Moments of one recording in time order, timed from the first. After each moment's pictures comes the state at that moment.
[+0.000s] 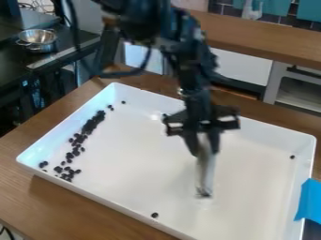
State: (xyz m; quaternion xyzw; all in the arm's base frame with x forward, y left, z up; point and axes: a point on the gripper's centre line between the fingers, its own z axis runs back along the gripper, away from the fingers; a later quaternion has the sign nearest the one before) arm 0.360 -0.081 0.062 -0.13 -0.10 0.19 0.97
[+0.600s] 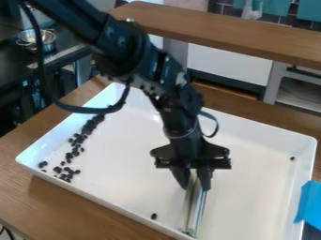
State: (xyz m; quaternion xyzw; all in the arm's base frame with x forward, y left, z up) arm 0.318 -0.064 0.030 -0.11 -0.12 0.15 0.98
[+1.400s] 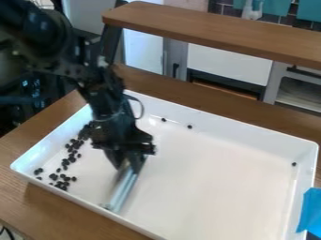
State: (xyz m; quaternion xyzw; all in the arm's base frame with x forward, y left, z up) arm 0.295 0.046 0.027 -0.06 -0.11 0.11 0.99
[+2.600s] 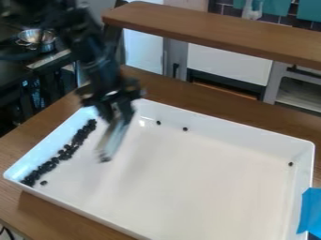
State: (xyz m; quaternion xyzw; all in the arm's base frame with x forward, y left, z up) arm 0.353 0.054 0.081 -0.13 -0.14 0.18 0.97
